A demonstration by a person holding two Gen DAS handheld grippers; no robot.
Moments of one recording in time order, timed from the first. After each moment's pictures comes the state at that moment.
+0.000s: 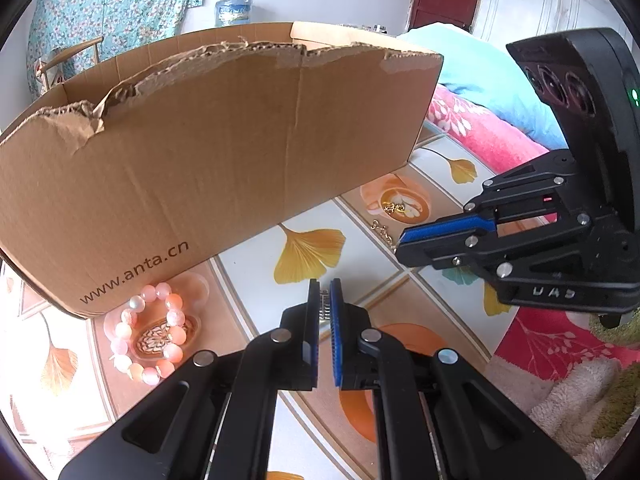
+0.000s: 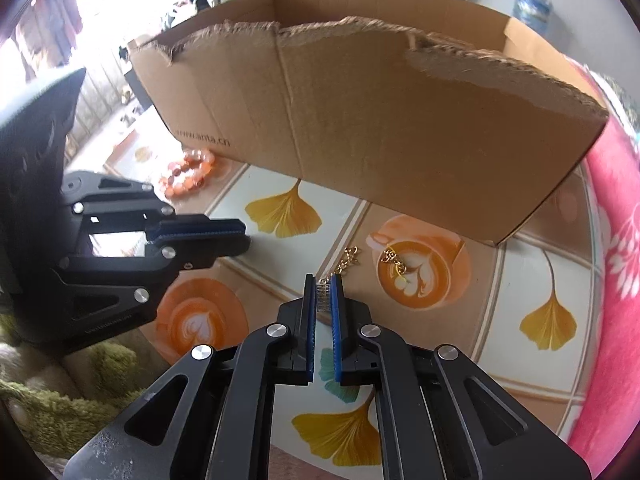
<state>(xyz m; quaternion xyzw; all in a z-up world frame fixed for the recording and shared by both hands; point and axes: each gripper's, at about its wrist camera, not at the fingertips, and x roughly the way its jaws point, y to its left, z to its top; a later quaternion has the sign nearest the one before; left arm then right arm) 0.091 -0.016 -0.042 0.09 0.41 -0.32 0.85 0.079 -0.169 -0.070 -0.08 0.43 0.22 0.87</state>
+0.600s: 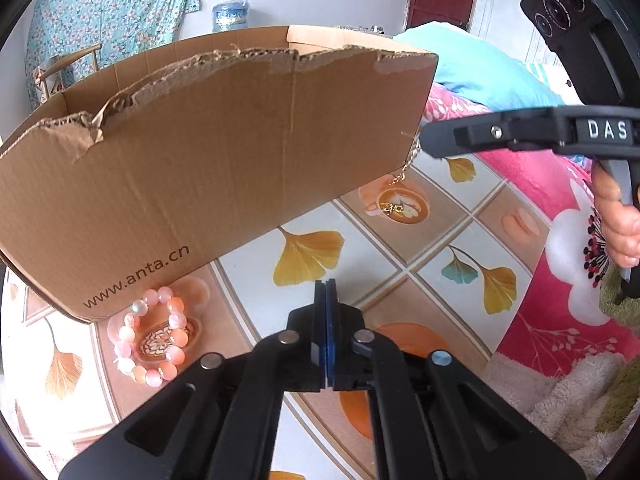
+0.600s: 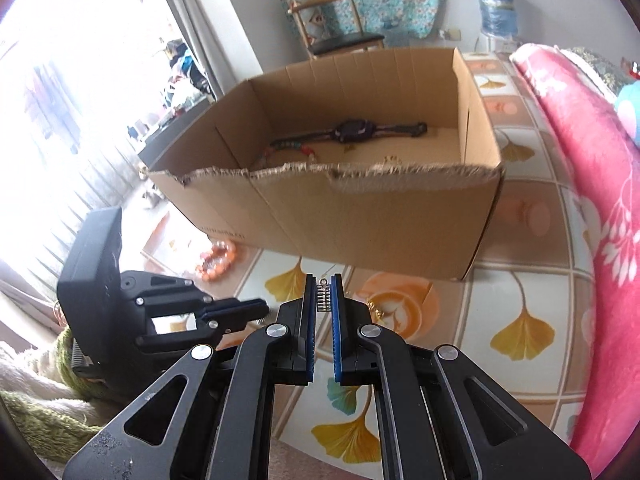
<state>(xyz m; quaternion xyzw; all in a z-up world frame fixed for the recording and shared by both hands) 0.087 -0.020 -0.041 0.10 0.40 -0.32 0.85 0.078 -0.214 -0.015 0.05 0.37 0.24 0.89</state>
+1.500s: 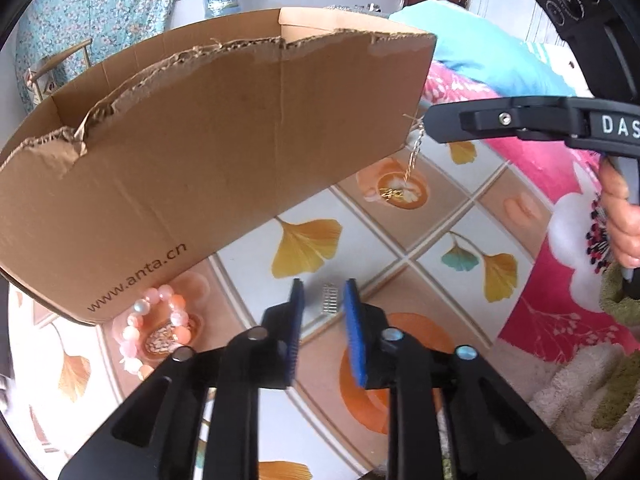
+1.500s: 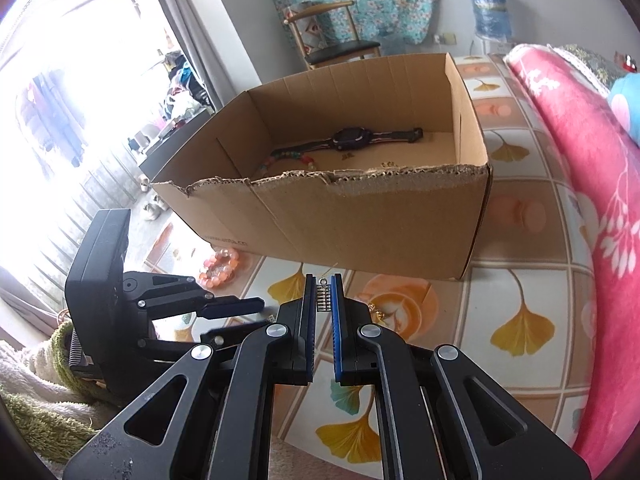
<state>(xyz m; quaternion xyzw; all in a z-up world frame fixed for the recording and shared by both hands) 0.089 -0.027 -0.037 0.14 0.44 -0.31 0.83 0.078 -0.214 -0.022 0.07 0.37 0.24 0.90</state>
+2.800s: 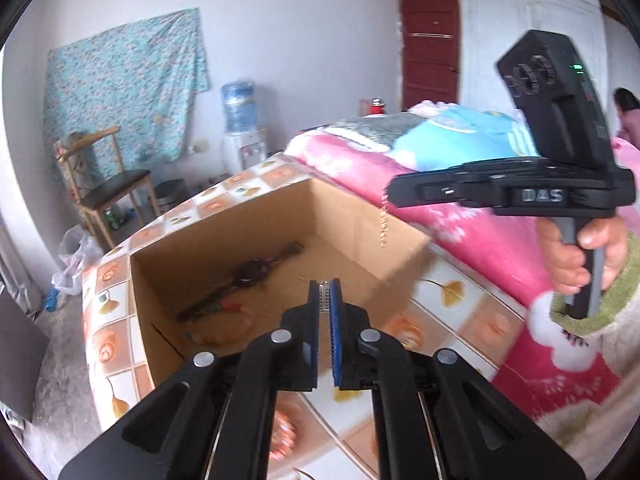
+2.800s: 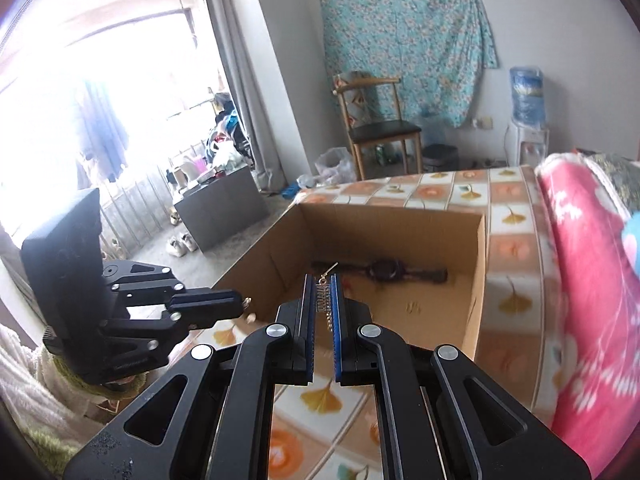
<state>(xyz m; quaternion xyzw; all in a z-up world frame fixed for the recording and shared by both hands) 0.106 -0.009 0.105 0.12 0.29 -0.30 0.90 0.099 -0.212 0.084 0.04 0.24 0.30 0.92</state>
